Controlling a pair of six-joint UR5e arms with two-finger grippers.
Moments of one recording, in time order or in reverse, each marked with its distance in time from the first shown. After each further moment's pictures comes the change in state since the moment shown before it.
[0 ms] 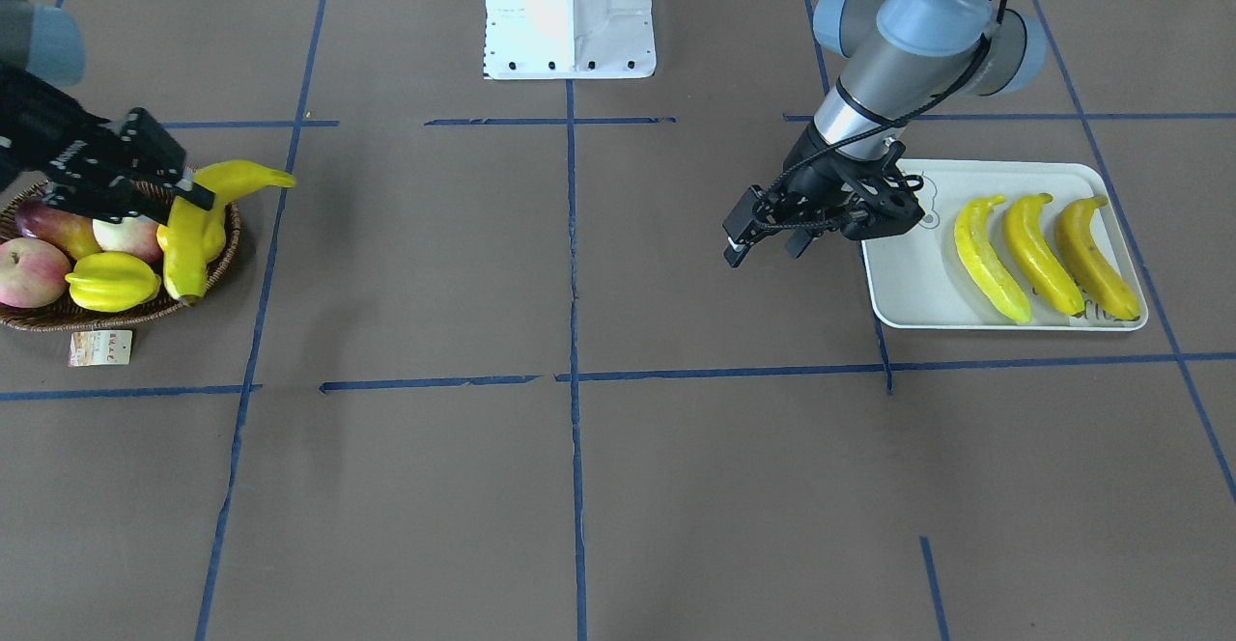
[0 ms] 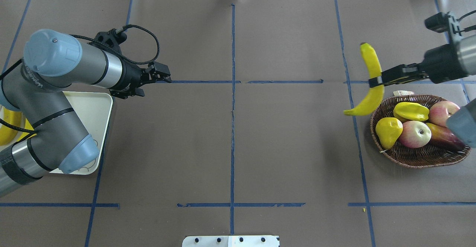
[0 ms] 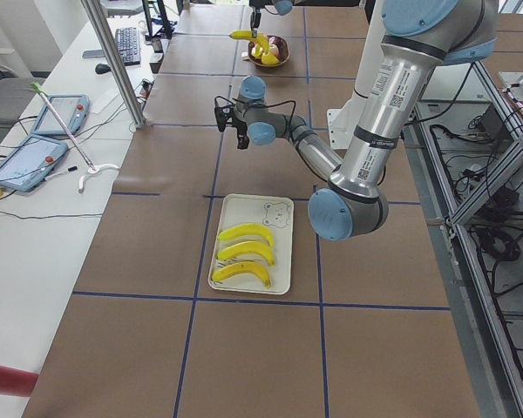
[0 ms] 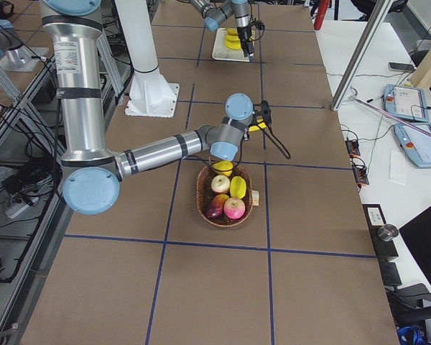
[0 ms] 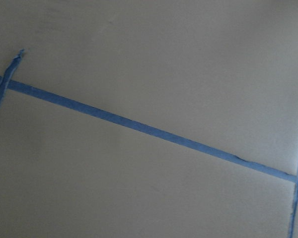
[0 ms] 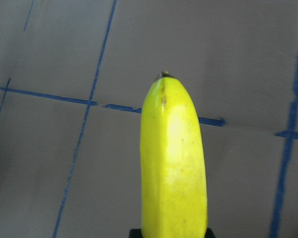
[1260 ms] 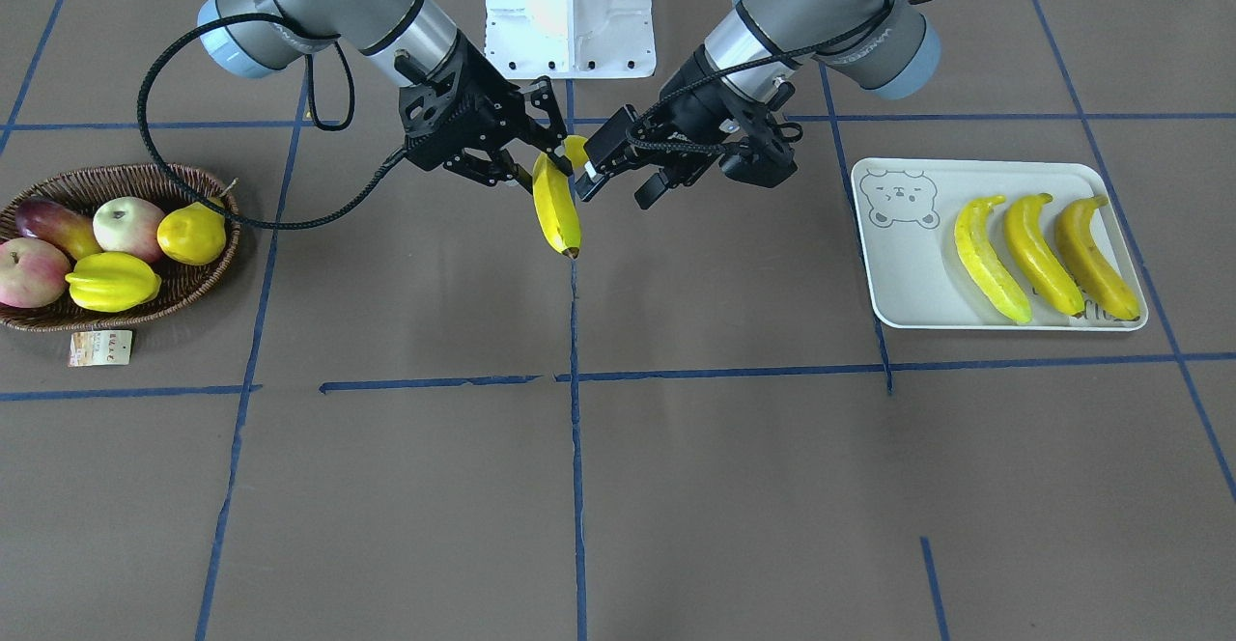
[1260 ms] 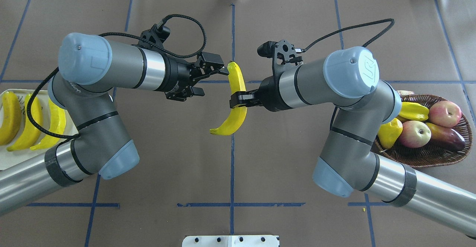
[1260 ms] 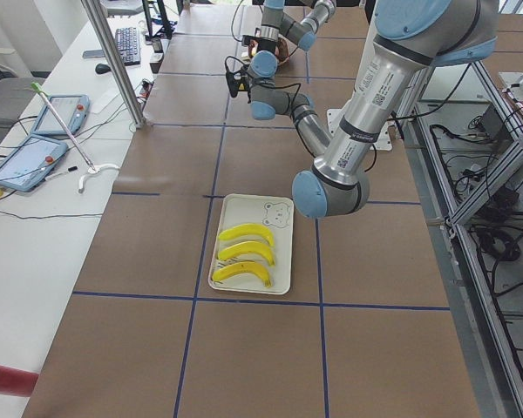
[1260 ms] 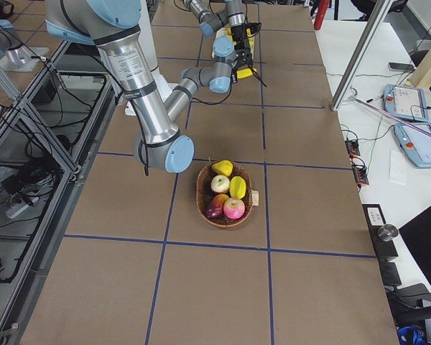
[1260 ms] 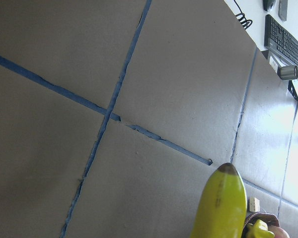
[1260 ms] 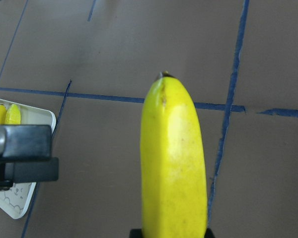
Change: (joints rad) left arm 0.087 -0.179 0.061 -0.233 0.030 -0.233; right arm -0.425 0.413 0.016 -0.311 -0.454 0.136
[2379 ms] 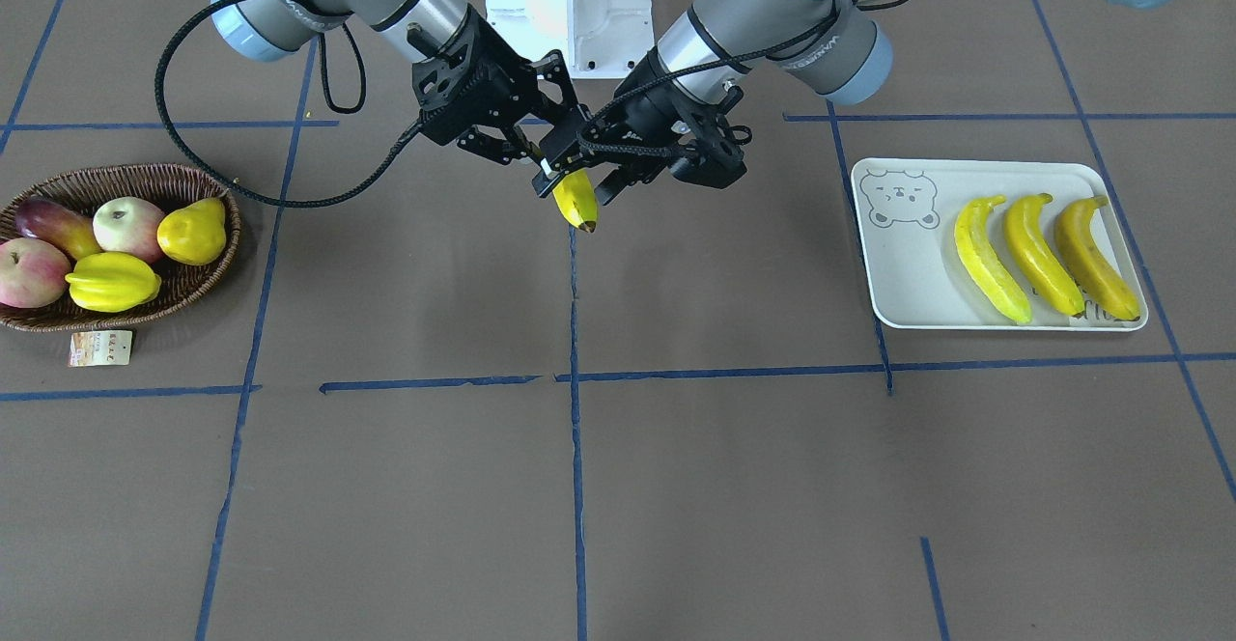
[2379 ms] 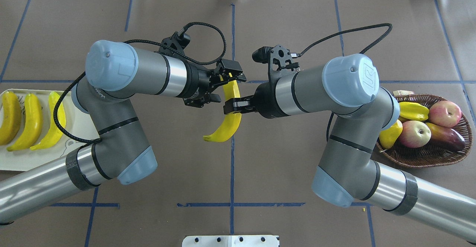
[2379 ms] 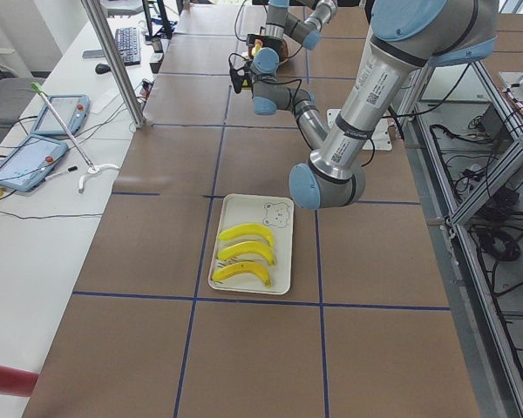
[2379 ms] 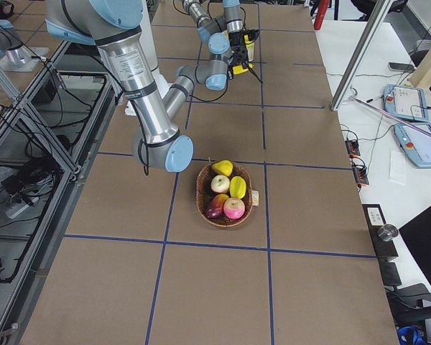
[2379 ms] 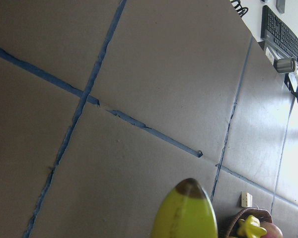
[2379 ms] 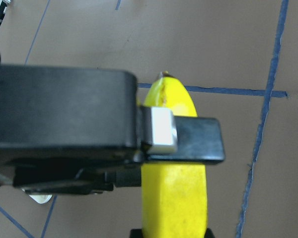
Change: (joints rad) left arm 0.046 -0.051 0.040 -0.005 0.012 -0.020; right arm -0.022 -0.002 0.029 0.000 -0.014 0.000
